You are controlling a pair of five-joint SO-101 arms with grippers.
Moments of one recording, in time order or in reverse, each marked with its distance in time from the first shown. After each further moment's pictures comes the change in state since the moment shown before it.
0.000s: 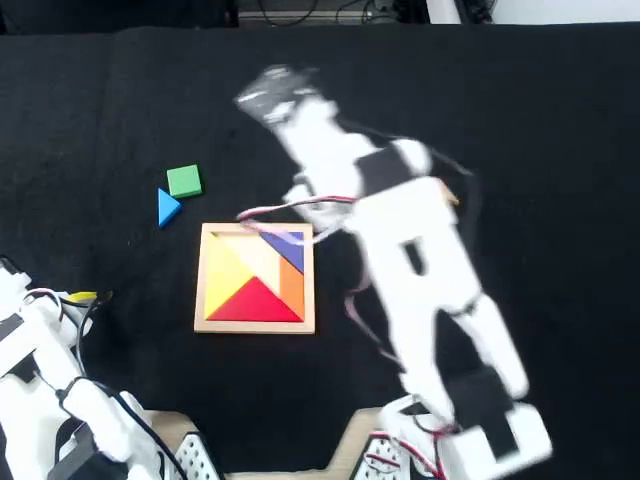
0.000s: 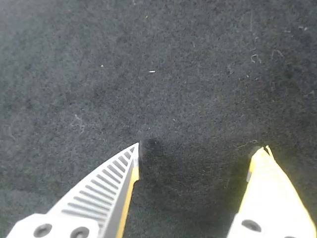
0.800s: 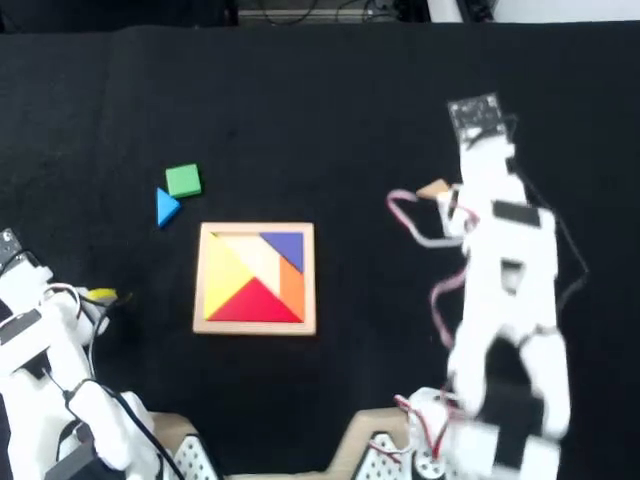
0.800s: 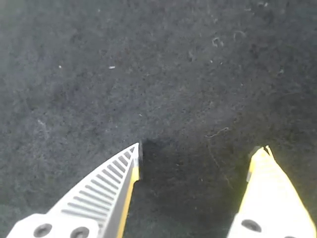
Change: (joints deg) left arm 5.9 -0.1 2.6 -2.3 0.0; right arm 31.3 2.2 26.4 -34.0 1.8
